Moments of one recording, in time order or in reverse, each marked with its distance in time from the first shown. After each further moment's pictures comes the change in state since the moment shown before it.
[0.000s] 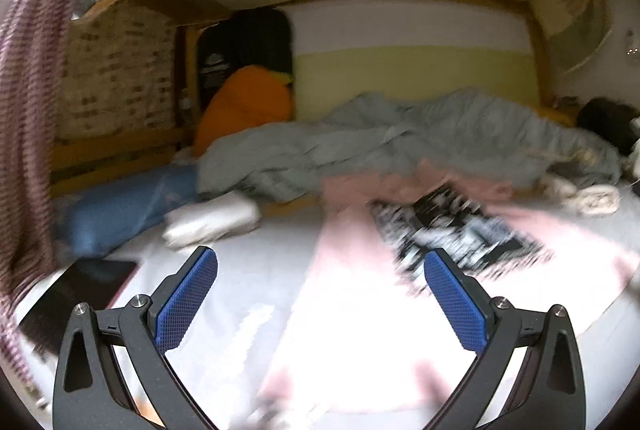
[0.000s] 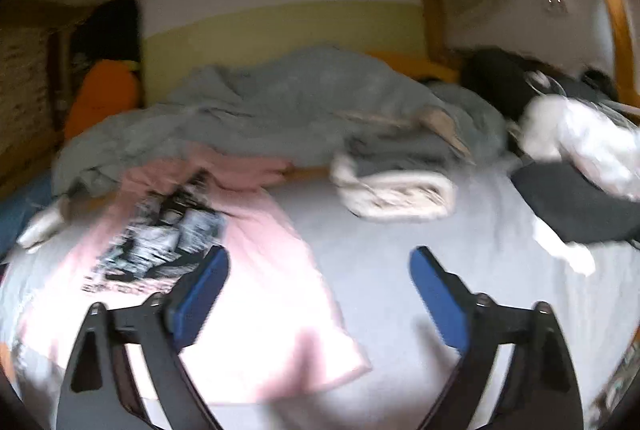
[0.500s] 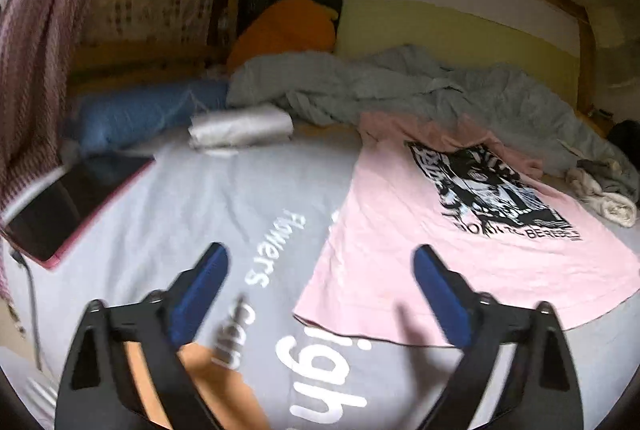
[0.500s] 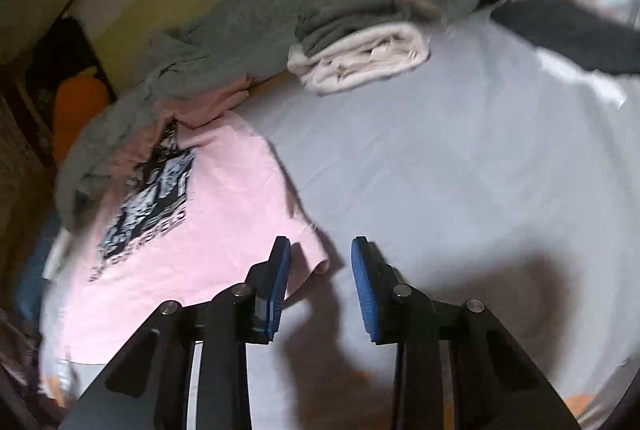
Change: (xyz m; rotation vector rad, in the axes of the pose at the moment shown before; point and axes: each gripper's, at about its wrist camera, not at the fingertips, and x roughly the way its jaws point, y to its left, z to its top) left arm 0.030 0.036 -0.050 -0.207 0.223 0.003; right arm 0.037 -0.056 -0.062 0.317 0.312 0.165
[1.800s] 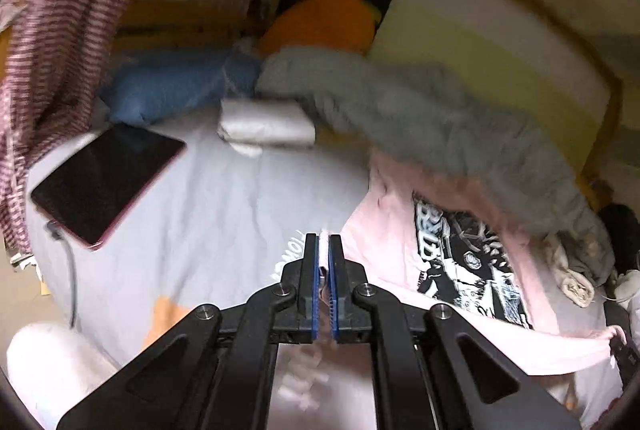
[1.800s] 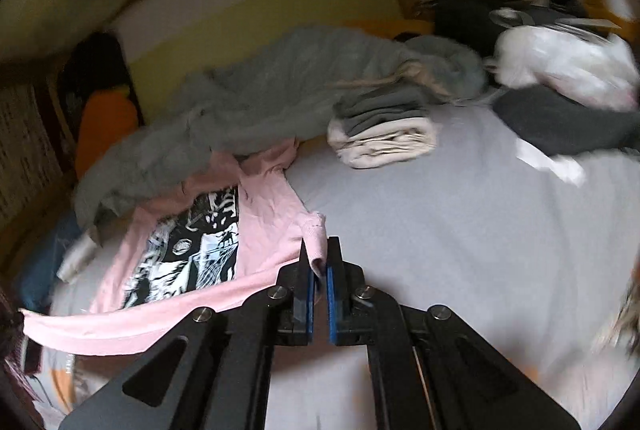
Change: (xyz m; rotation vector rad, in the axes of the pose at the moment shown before) left arm -0.050 0.010 0.074 -0.227 0.122 0.022; right arm -0.077 0.074 0.013 -0.149 -0.183 -0.041
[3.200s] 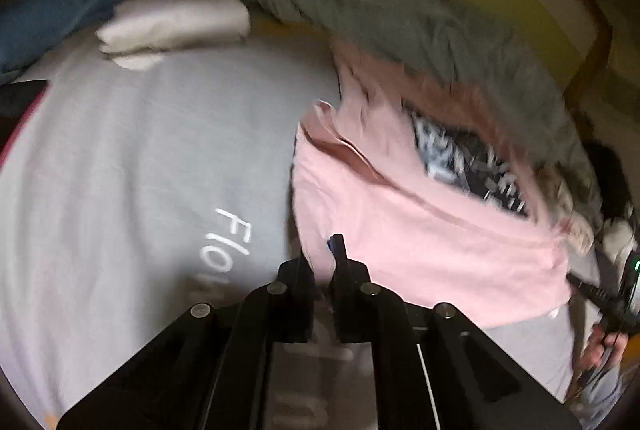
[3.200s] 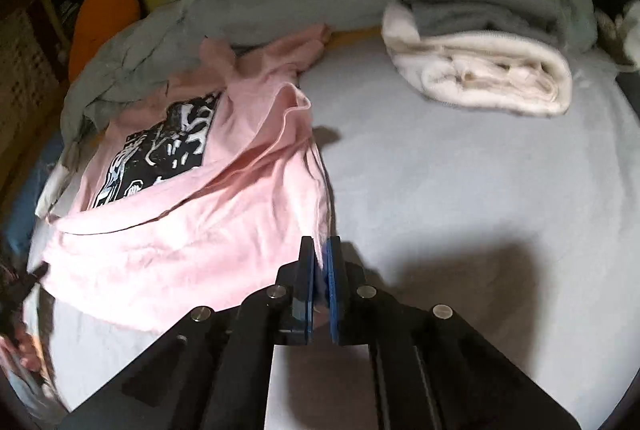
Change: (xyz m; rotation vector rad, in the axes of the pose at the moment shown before) left arm 0.148 0.001 0.004 0.072 0.314 -0.197; right arm 0.164 0.006 0.015 -0.139 0.347 0.084
